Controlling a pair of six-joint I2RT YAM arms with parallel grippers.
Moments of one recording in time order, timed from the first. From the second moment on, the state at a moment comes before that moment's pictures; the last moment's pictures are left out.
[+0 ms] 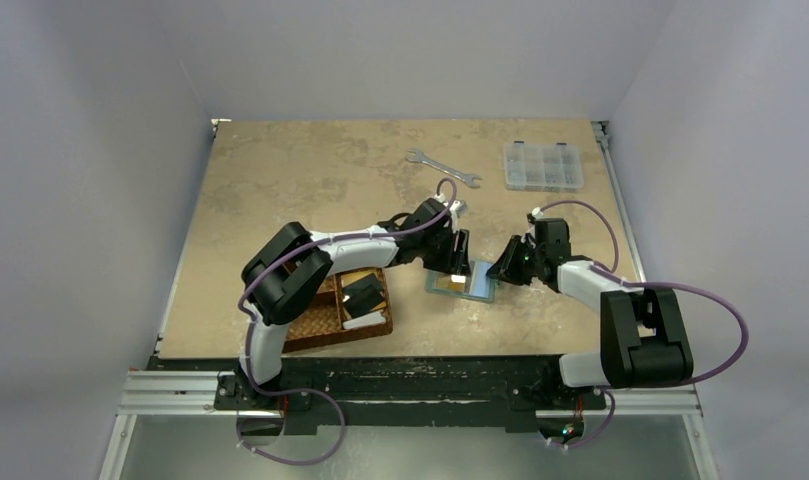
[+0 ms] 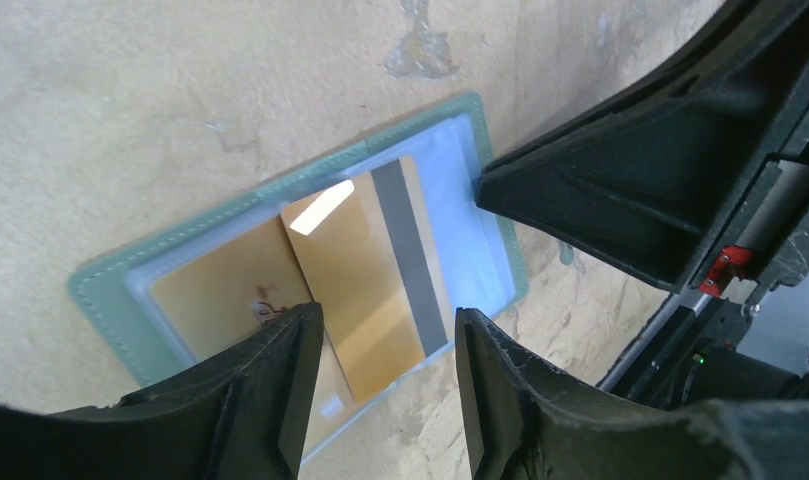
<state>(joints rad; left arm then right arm) -0.86 2.00 1.31 -0.10 0.22 -0.59 0.10 1.39 0.54 -0.08 -0.35 0.54</state>
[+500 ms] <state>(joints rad) -0.87 2.03 1.21 0.17 0.44 -0.78 0.11 1.36 0.52 -0.10 -0.35 0.55</state>
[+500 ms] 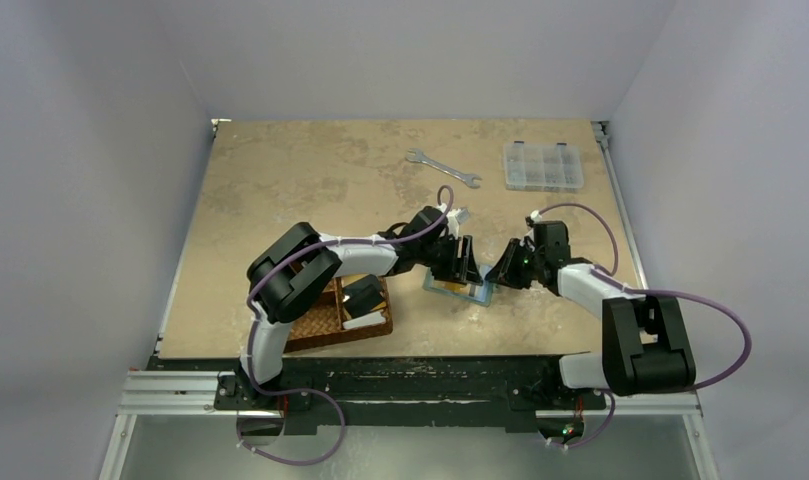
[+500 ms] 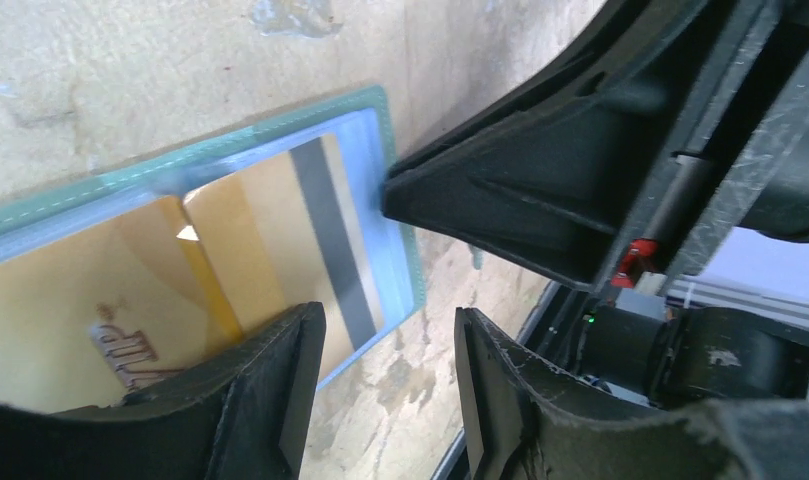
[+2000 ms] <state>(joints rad) -0.92 2.00 1.27 0.02 0.26 -0.61 0.14 1.28 0.52 -0.19 -0.31 0.54</state>
